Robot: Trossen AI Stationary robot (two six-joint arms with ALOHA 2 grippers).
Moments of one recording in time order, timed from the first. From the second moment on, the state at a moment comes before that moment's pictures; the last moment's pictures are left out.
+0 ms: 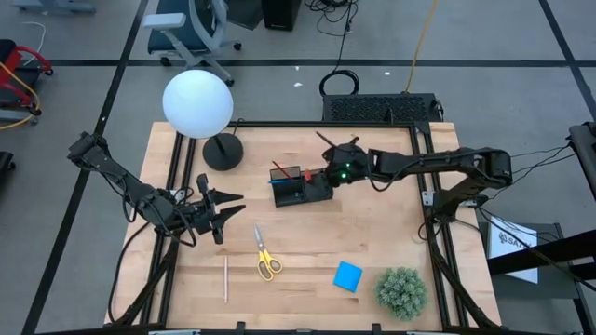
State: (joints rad) left arm -0.63 0.82 0.53 0.27 -0.87 0.71; right arm -0.20 1.50 0.92 -0.02 -0.13 0.84
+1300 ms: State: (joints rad) left arm -0.60 0.82 0.53 0.46 -0.78 0.71; right arm -0.13 1.68 0.93 0.16 0.00 0.07
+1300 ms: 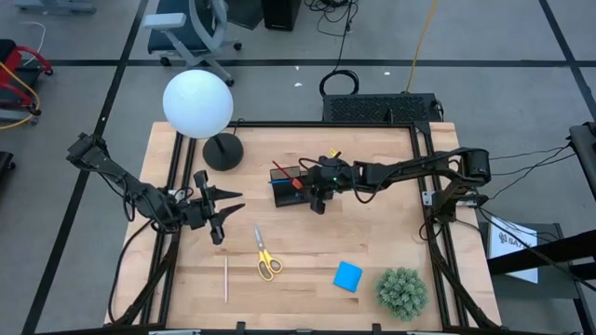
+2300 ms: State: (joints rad) left arm -0.59 0.82 0.53 0.48 -0.72 0.70; right arm -0.10 1.88 0.93 0.35 0.08 -0.01
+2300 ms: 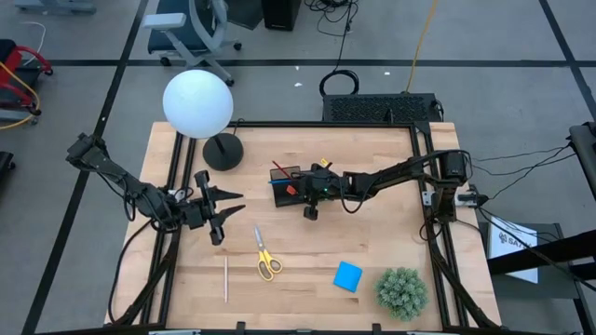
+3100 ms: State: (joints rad) left arm -0.58 0.82 0.53 0.47 -0.72 0.69; right arm -0.07 1.87 0.93 0.43 0.10 -0.01
